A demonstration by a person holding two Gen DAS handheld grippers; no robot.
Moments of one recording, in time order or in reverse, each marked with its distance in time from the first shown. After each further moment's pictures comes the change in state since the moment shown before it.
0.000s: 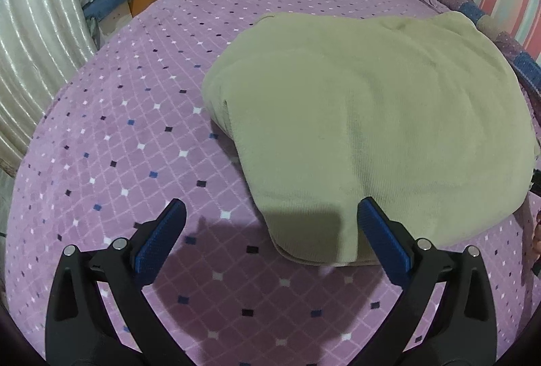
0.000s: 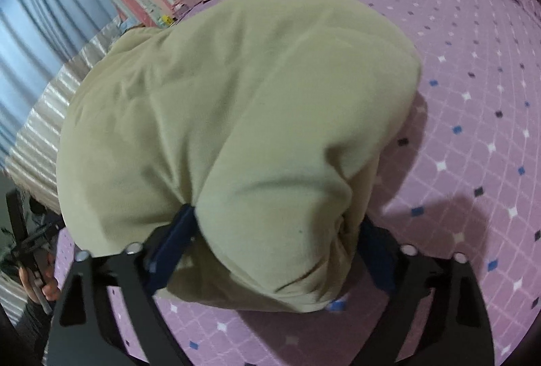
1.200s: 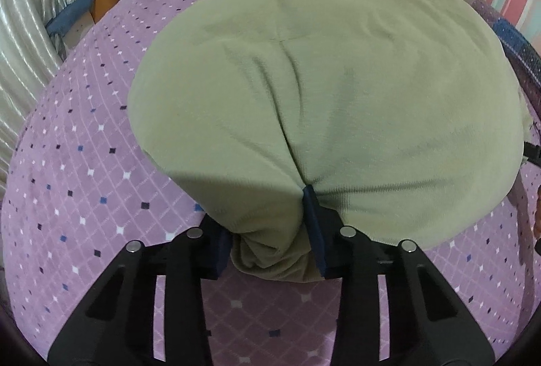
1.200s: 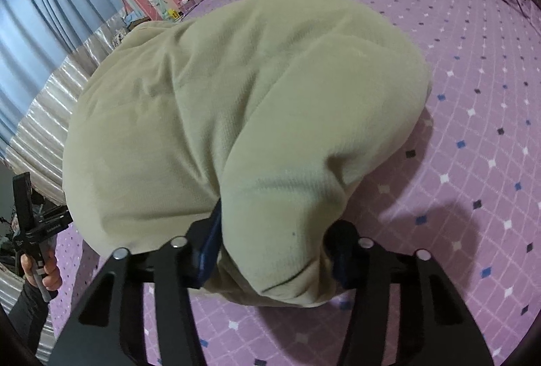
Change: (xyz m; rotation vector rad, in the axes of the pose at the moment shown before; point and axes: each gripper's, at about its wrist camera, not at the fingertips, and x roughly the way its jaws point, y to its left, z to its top) left arm 0.033 -0.065 0.017 0.140 0.067 -0.062; right arm -0.007 0.022 0.011 -0.032 0.013 -0.008
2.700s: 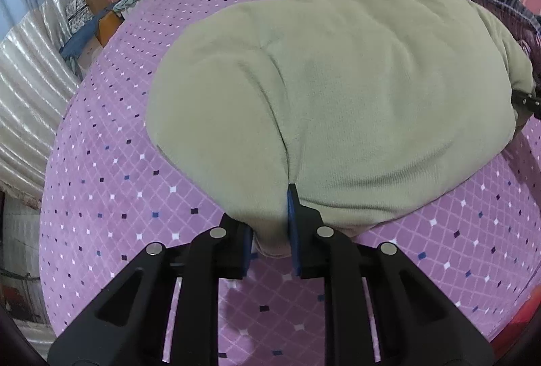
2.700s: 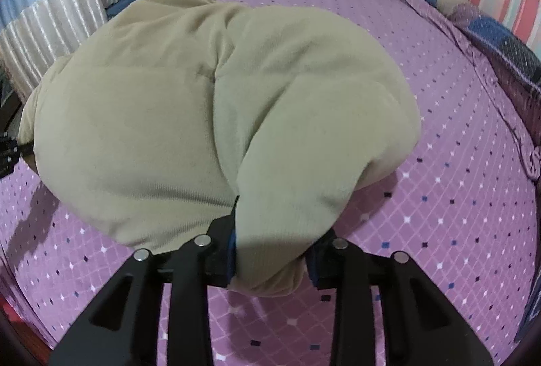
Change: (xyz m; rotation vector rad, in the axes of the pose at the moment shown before) left arm -0.121 -0.107 -0.159 0.142 0.001 0.074; right arm -0.157 0.008 -0.129 -0.291 0.048 -0.241
